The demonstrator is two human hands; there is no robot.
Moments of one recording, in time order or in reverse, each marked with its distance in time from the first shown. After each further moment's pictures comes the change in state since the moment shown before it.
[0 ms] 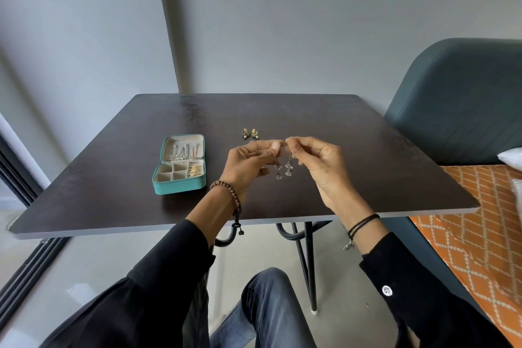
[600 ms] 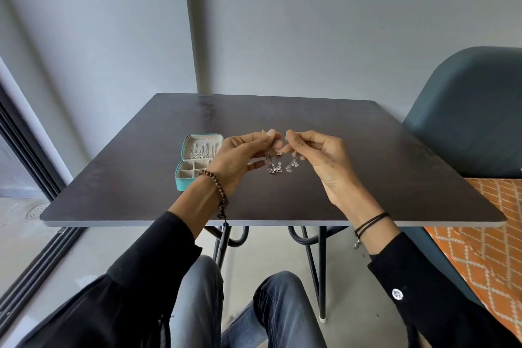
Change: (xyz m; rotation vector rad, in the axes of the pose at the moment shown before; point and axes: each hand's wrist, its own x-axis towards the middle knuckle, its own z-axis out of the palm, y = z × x) left_hand -0.013 0.034 -0.045 0.001 -0.077 -0.010; right_hand 0.000 -0.025 0.035 -0.005 -0.121 -0.015
